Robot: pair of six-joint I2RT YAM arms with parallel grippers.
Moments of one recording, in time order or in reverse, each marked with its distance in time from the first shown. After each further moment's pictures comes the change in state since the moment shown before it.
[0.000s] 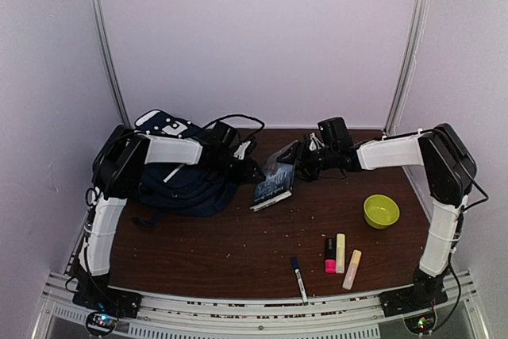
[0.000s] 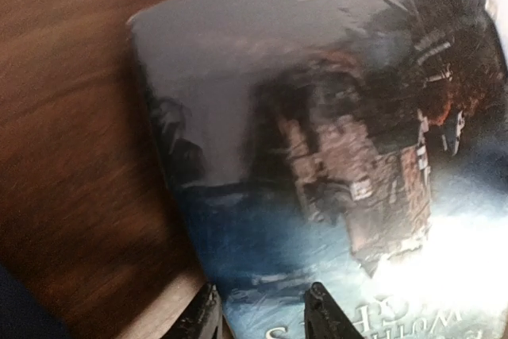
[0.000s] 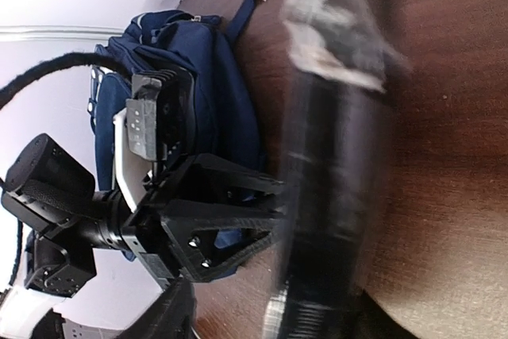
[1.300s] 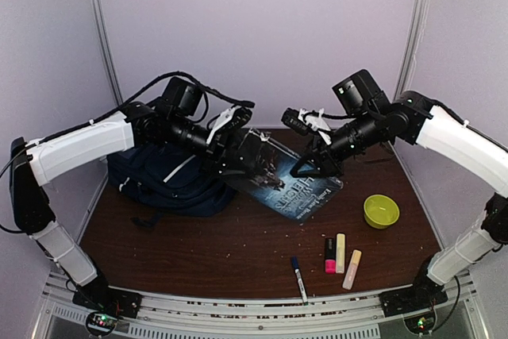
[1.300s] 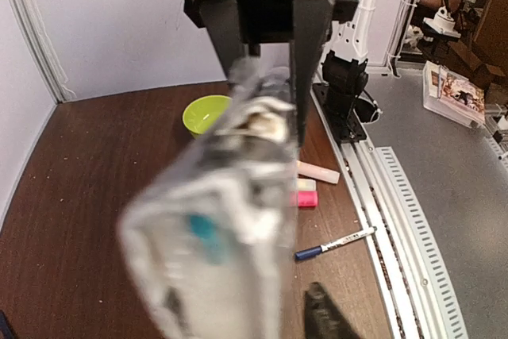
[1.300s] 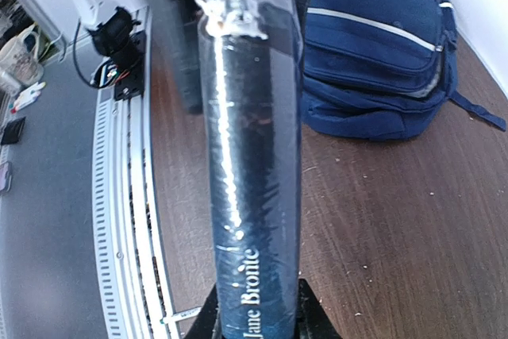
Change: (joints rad) left arm -0.113 -0.718 -0.227 -0.313 0.297 0.951; right arm 0.264 -0.467 0.304 -0.953 0.021 -1.305
